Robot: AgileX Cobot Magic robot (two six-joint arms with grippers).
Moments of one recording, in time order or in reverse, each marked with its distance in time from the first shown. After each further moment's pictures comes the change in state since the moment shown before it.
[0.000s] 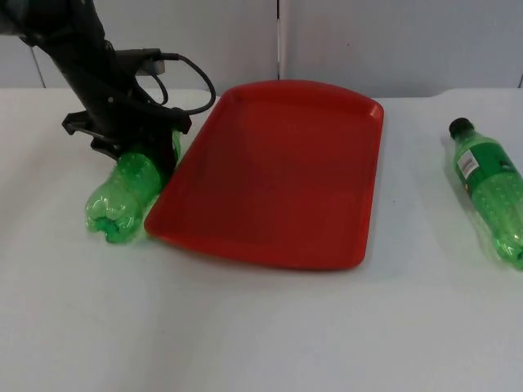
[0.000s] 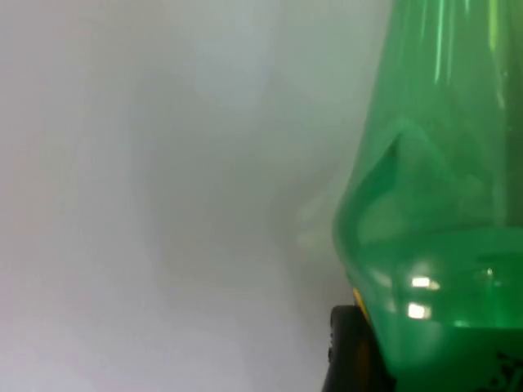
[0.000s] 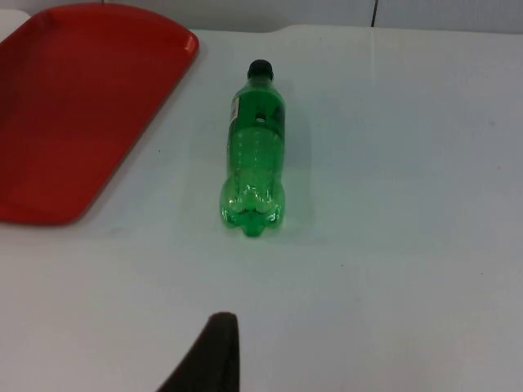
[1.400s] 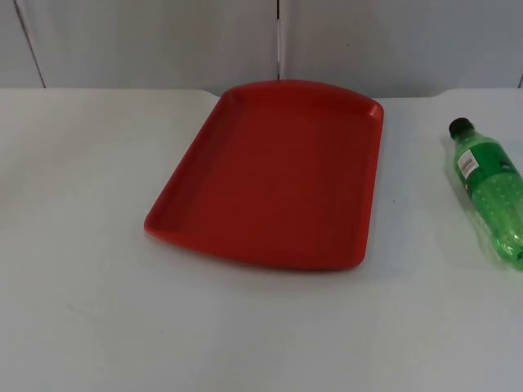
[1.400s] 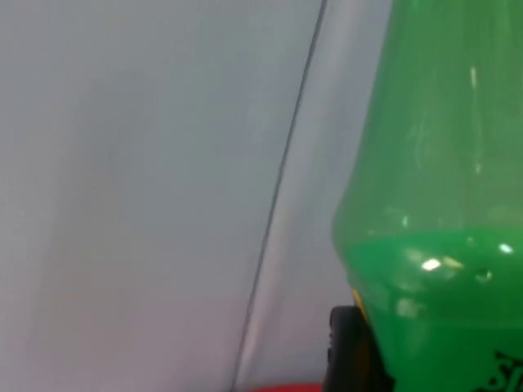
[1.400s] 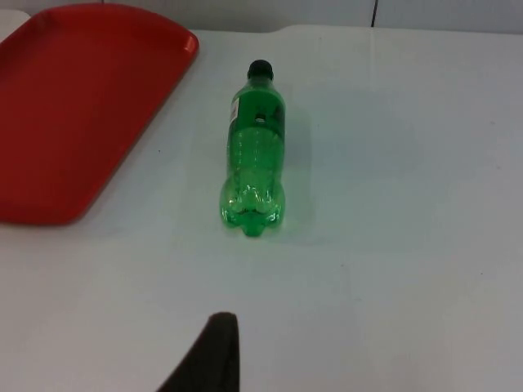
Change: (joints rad) right arm 0.000 0.000 0.000 0.000 0.000 0.000; left arm -0.182 -0.550 0.250 -0.542 -0.705 0.376
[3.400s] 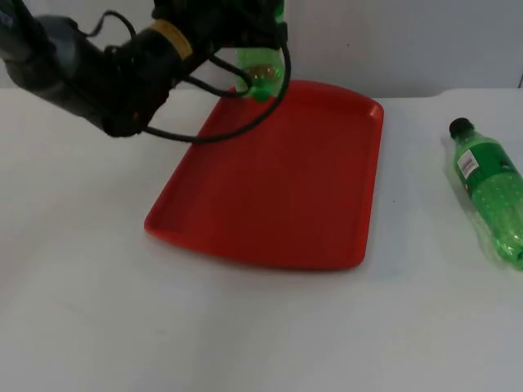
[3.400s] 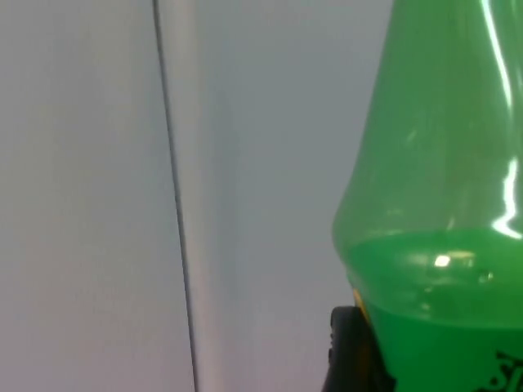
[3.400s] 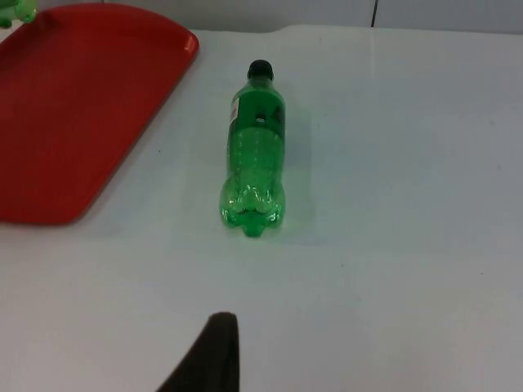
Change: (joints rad) right arm 0.000 0.000 0.000 0.000 0.000 0.000; left arm -0.004 0.432 0.259 1.184 -1.294 -0.838
